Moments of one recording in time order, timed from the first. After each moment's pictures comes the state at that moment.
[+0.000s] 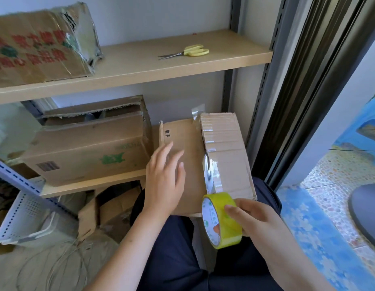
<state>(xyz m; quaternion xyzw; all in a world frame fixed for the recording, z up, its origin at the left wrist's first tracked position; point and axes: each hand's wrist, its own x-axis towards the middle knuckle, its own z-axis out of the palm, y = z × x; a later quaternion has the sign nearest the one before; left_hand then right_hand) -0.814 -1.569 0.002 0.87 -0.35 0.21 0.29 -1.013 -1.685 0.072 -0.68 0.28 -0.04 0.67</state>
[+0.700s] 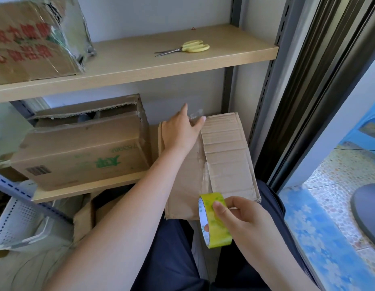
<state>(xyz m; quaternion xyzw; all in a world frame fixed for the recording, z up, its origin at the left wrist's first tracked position) -0.721 -1.675 0.054 0.92 -0.28 0.12 0.26 -0.983 -1.683 0.059 -0.74 0.30 -0.08 0.59</state>
